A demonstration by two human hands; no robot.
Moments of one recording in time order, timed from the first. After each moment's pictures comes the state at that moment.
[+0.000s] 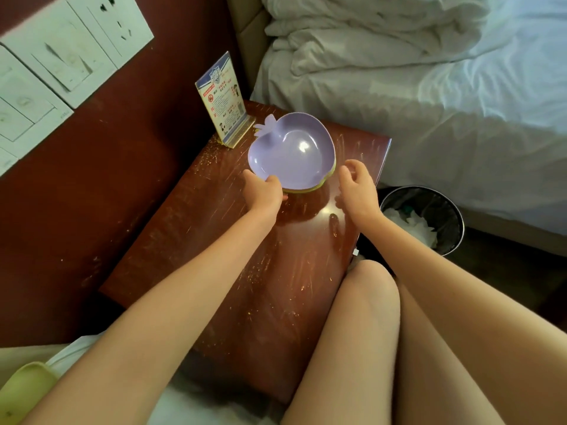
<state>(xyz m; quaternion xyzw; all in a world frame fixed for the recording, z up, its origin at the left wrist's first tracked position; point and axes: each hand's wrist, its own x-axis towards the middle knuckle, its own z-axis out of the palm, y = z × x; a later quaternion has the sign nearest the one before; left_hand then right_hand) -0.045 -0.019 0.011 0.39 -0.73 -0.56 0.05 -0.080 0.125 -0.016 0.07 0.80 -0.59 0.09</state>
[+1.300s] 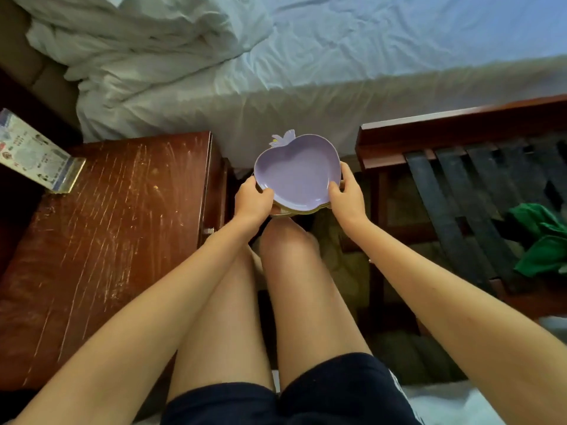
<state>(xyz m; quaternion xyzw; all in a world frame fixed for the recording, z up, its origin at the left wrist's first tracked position) 0.016 0.235 0.017 0.09 -0.84 -0.52 -0.13 0.054 0.399 -0.018 0.19 0.76 -0.61 -0.08</state>
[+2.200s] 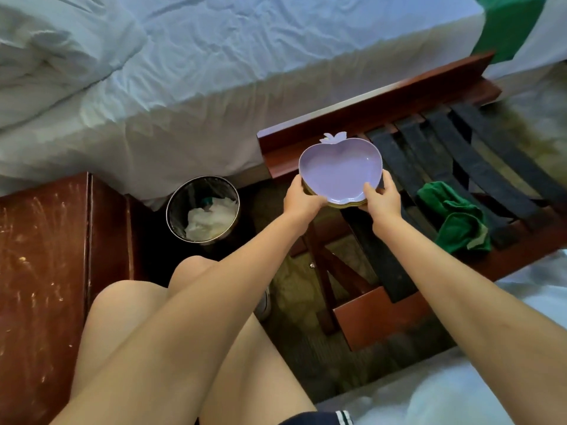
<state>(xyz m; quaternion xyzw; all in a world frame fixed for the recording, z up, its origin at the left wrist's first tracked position) 0.038 0.484 -0.022 -0.01 -0.76 -0.57 -0.32 0.101 0.612 -0.066 0.44 0.62 -0.63 -0.16</state>
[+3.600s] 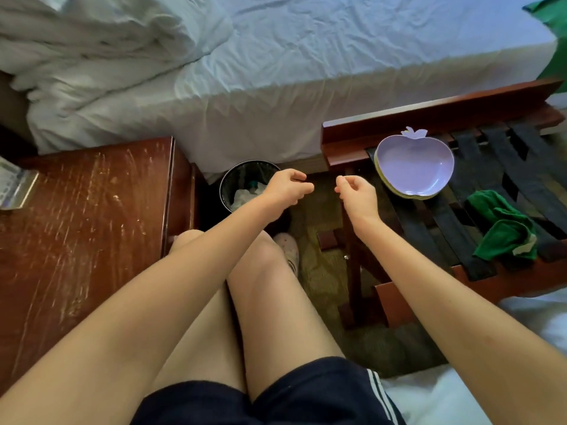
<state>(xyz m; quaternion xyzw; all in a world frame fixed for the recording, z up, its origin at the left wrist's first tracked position) 0.021 0.340 0.019 -0.04 -0.83 -0.49 -0.28 0.084 0.467 -0.017 0.31 0.73 -0.60 -0.10</state>
